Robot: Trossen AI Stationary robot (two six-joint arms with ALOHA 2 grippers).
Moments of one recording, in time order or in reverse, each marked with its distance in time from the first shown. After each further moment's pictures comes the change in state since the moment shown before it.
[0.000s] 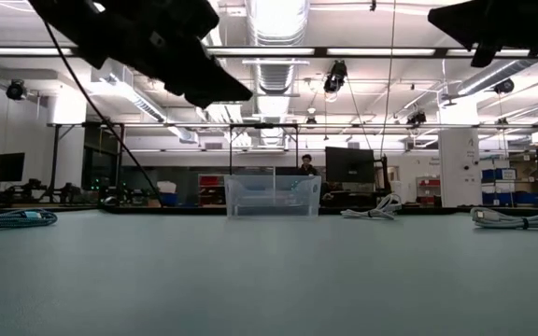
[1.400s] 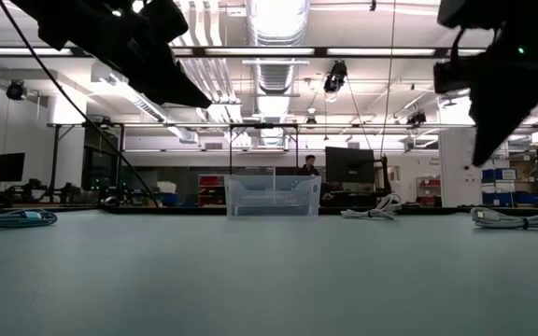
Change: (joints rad) left arm 0.000 -0.230 -0.053 -0.281 -0.226 -0.095; right arm 0.000 0.677 0.606 -1.686 -0.287 0.900
